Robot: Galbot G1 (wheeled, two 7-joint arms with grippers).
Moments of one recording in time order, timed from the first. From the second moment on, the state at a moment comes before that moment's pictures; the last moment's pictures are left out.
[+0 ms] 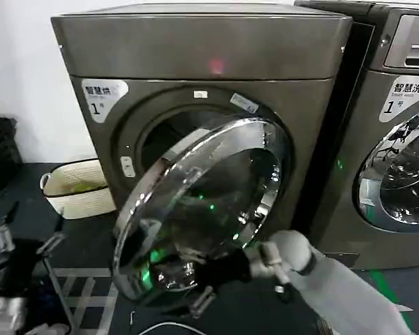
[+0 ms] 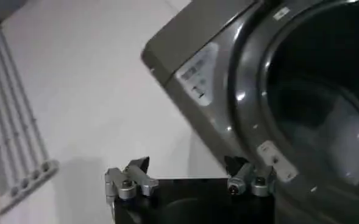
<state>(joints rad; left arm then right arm) 1.38 -1.22 -0.91 -1.97 0.12 -0.41 0.08 -0.72 0.85 -0.01 1.86 0.64 0.25 -1.14</state>
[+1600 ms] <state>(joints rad) 0.66 -1.28 0.20 -1.55 0.09 -0.48 0.15 -1.69 1.42 2.17 1.84 0.16 0.04 0.12</state>
